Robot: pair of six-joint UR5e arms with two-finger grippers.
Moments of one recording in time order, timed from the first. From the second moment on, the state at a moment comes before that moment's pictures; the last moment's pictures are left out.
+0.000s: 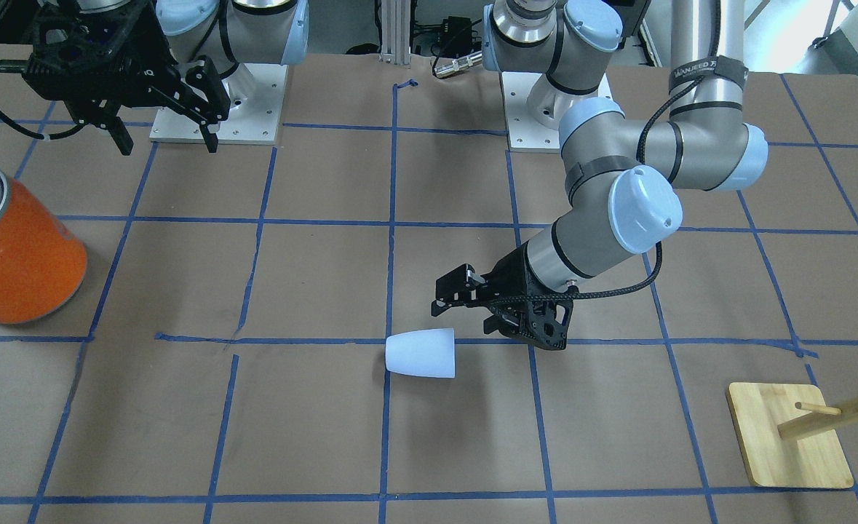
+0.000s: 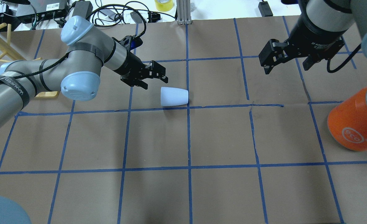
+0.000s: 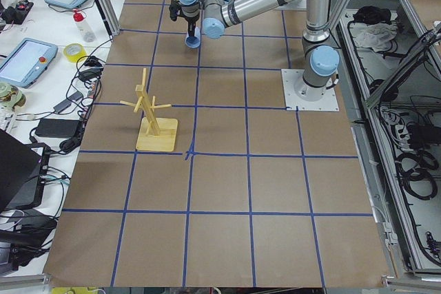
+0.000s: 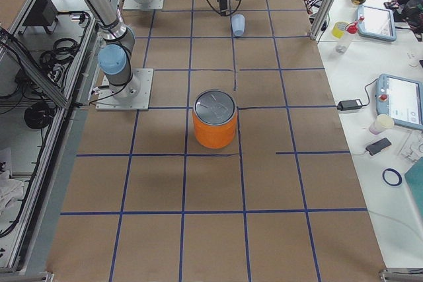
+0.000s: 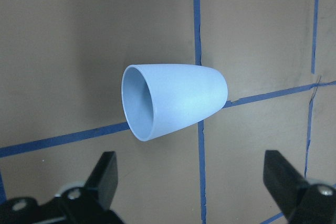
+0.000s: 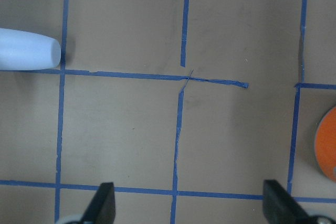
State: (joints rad) left arm -1.58 -1.90 -1.79 -0.99 1.01 0.05; right arm 1.56 -1.70 1.63 -1.62 -1.56 -0.06
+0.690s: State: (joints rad) left arm -1.49 -1.98 -1.88 -0.94 0.80 0.22; right arm 1.56 -1.70 1.64 -1.67 -1.56 0.04
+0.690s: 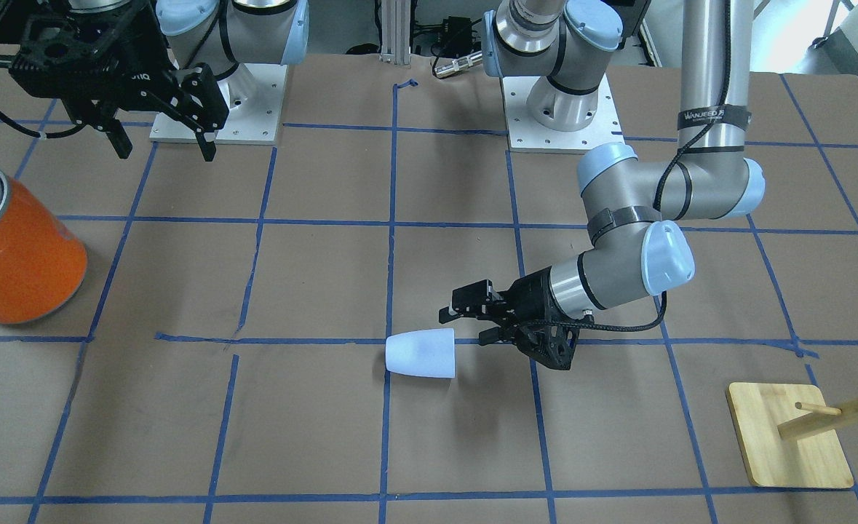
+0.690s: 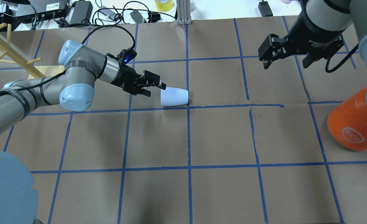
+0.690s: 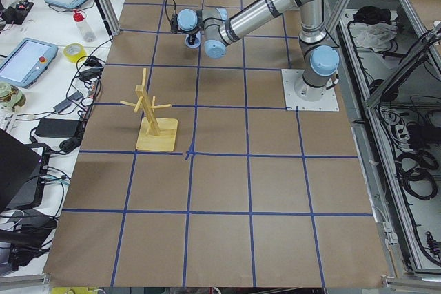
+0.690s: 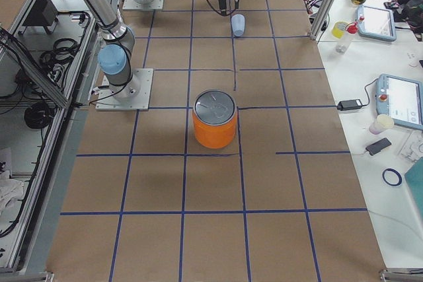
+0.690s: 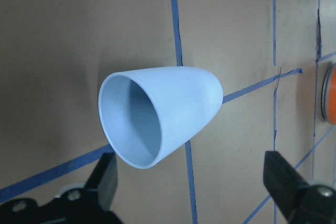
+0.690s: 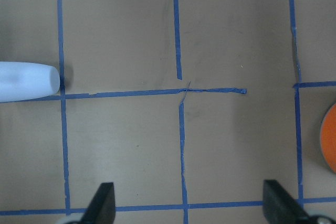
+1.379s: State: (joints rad) left arm -1.49 -2.08 -1.88 -0.91 0.65 0.23; right arm 1.56 -1.70 1.64 -1.67 -1.56 0.06
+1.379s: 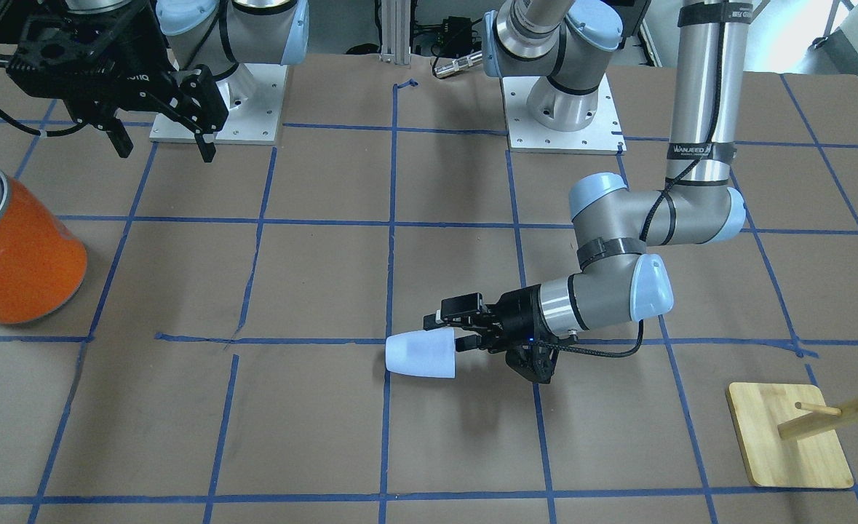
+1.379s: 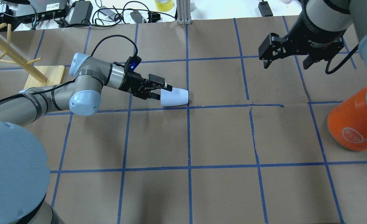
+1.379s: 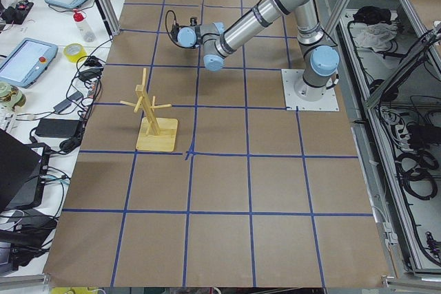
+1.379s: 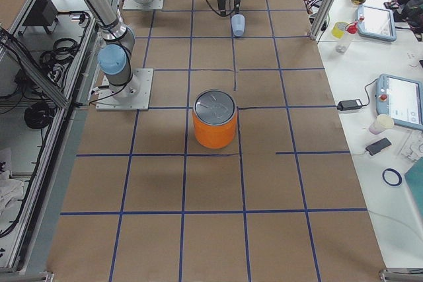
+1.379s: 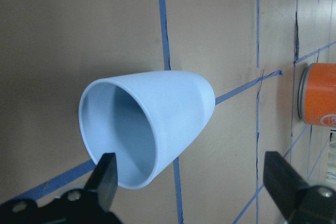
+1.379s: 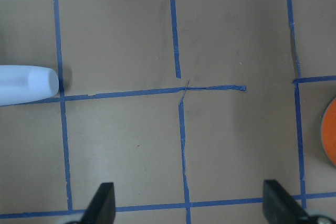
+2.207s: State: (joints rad) left arm -1.51 -2.10 -1.88 -0.91 0.56 0.17; right arm 1.56 -1.70 1.64 -1.66 -1.56 0.06
